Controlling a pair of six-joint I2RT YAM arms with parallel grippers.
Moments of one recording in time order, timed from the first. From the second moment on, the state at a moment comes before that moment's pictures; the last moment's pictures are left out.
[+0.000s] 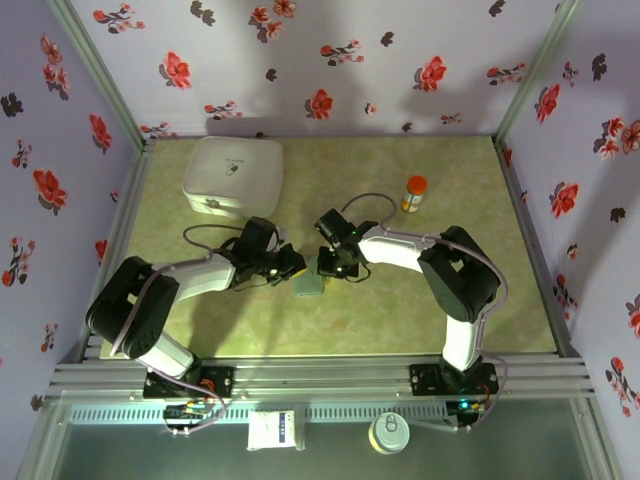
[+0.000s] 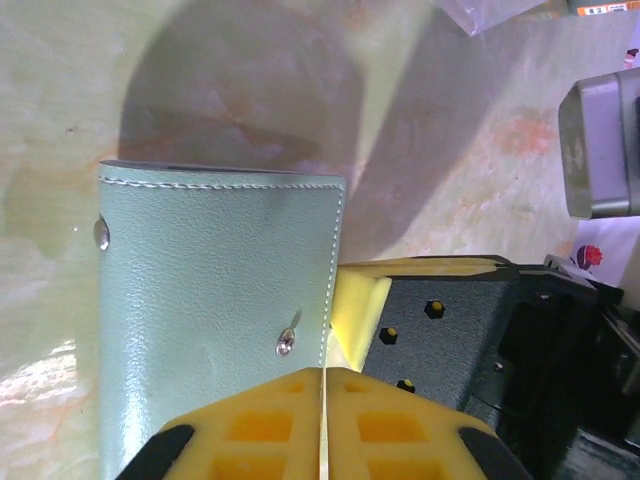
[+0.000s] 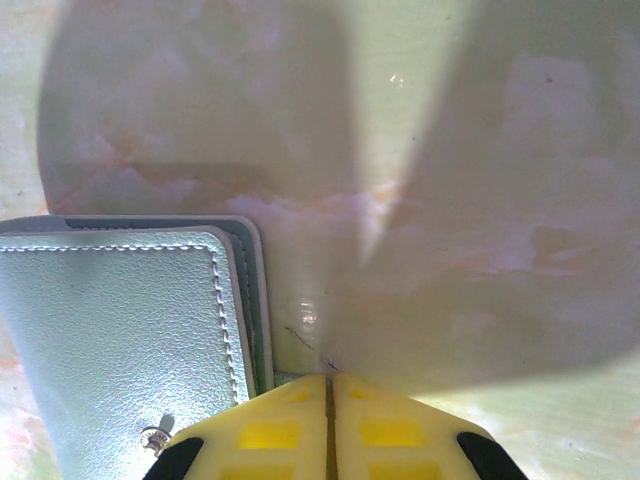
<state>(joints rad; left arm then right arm) -0.61 1.53 0.69 0.02 0.45 -1.00 0.77 1.86 1.13 -0.50 -0.16 0.82</state>
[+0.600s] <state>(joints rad) -0.60 1.51 0.74 -0.08 0.41 -0.96 0.75 1.77 1.16 -0.64 -0.13 0.75</state>
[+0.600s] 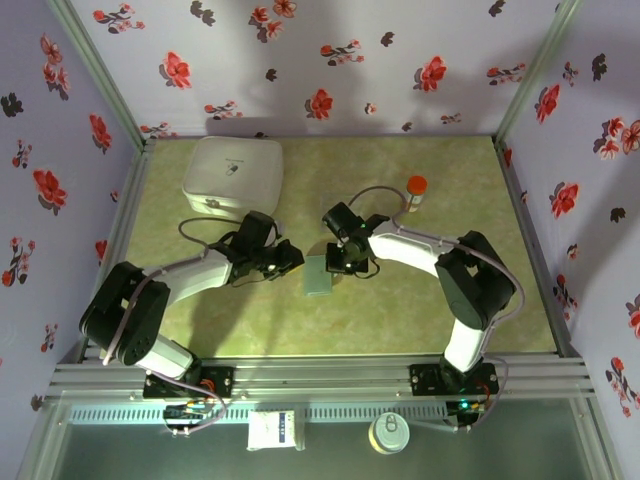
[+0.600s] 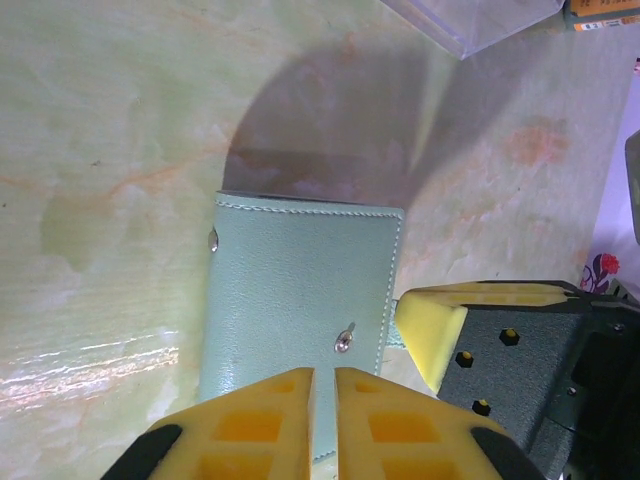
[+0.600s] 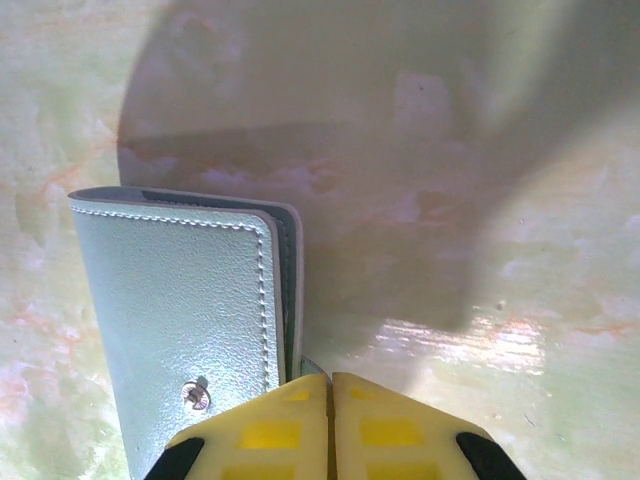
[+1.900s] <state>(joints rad) -0.61 1.66 0.76 -0.07 0.44 -0.94 0.86 1.73 1.34 -0.76 -0.13 0.77</state>
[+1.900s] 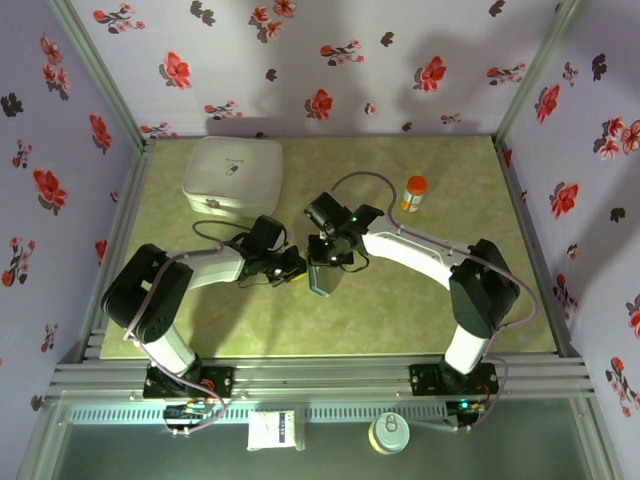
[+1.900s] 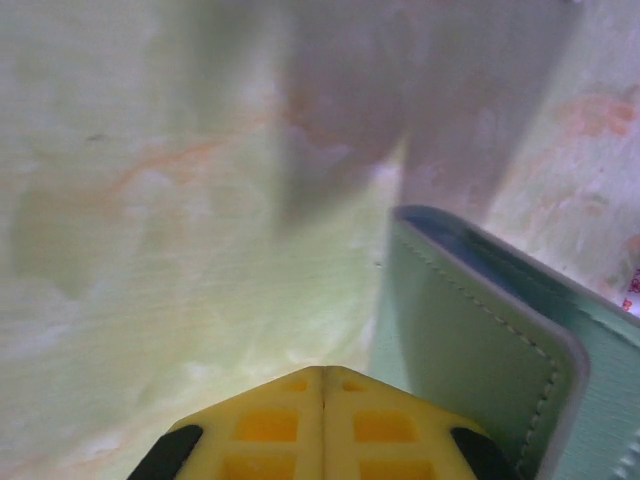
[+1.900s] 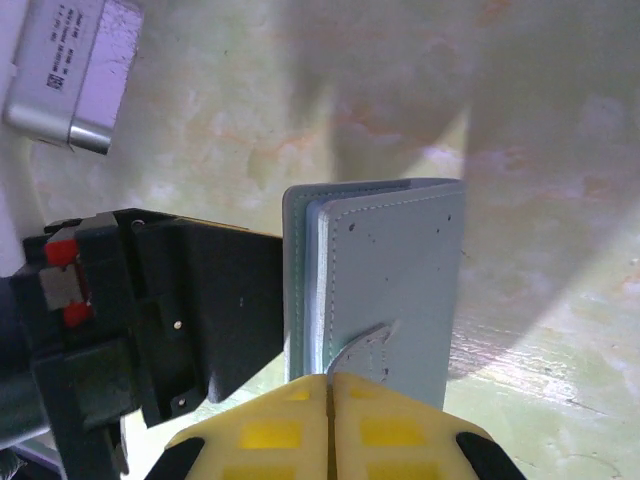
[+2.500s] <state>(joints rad) -0.48 1.64 0.67 -0.06 0.50 -0.88 0.86 1.77 1.34 -0.69 -0.11 0.83</state>
